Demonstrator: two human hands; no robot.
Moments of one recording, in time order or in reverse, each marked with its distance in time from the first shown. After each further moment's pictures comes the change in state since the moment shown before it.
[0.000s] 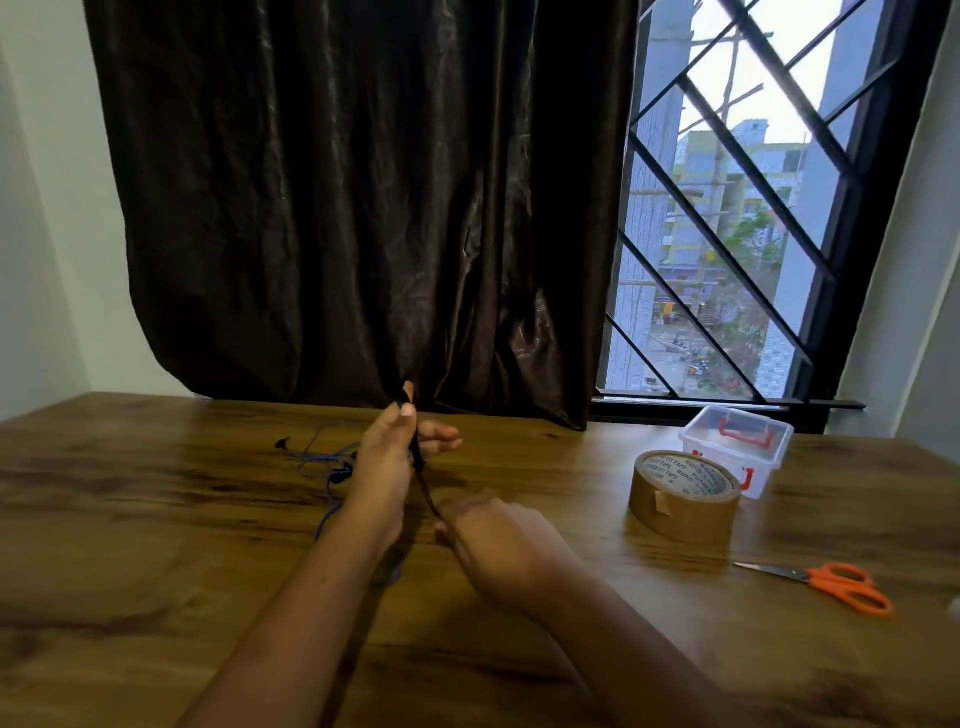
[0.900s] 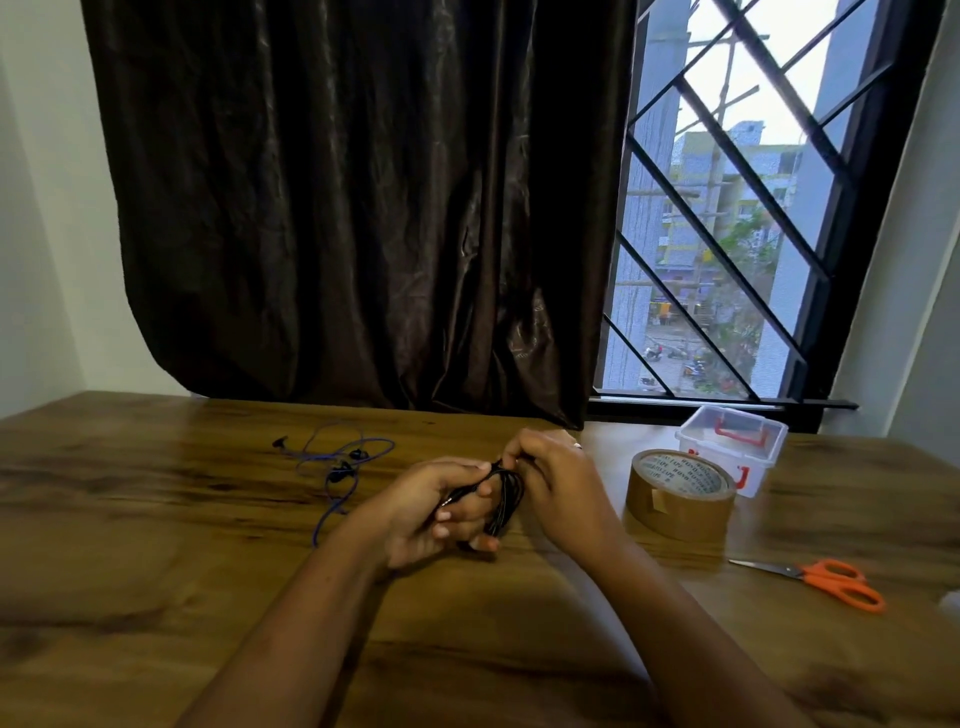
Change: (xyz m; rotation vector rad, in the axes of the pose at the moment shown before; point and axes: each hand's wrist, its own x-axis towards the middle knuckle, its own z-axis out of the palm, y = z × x) left_hand -0.018 0.004 0.006 -0.071 -0.655 -0.569; right_hand -0.008 0.039 -0.024 0.321 0.542 0.124
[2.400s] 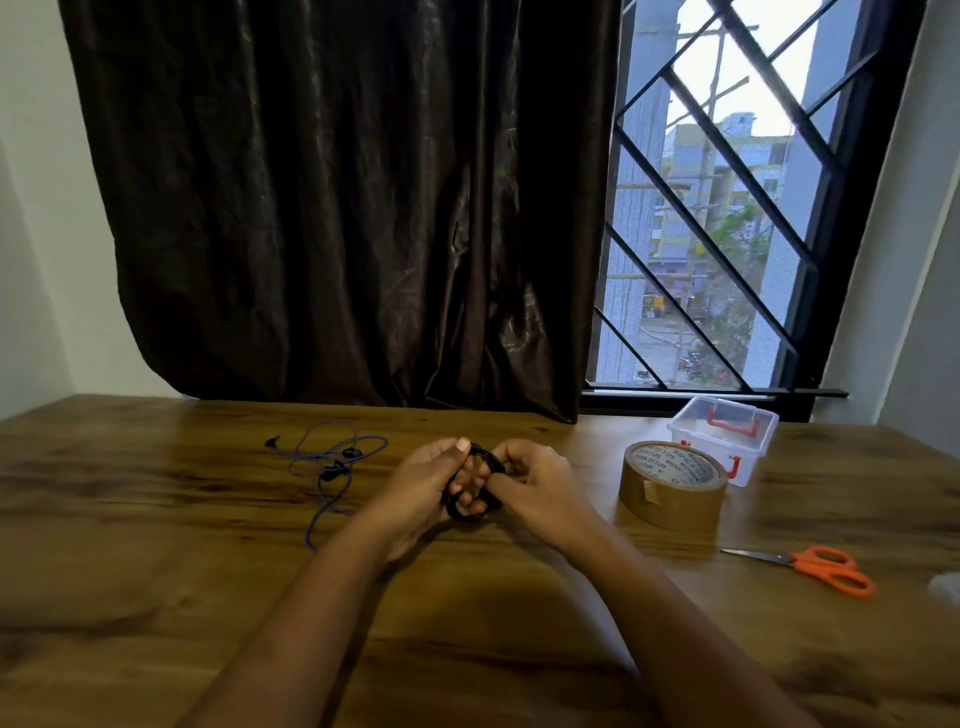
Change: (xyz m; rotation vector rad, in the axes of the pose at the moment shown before) left_hand 0.018 -0.011 0.001 0.151 0.384 0.179; right_hand -0.001 -0.007 0.006 0.350 -0.188 0.318
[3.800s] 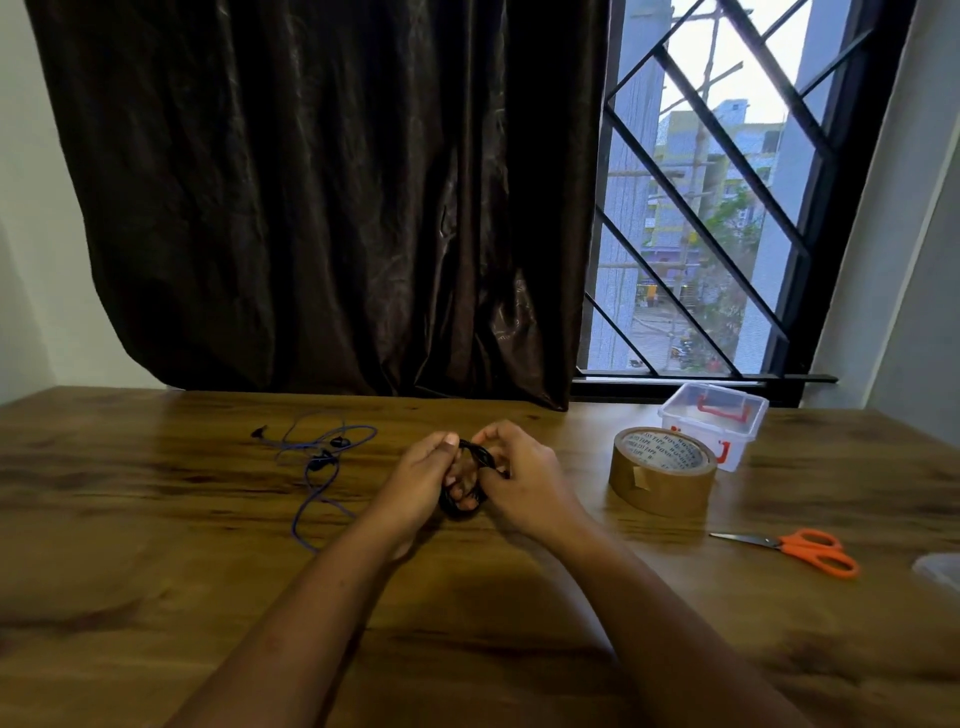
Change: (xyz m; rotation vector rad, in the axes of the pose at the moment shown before) left_hand 0.006 -0.019 0.003 0.213 0.100 0.118; right_hand 0.001 0.004 0.006 -0.002 0.041 -0.026
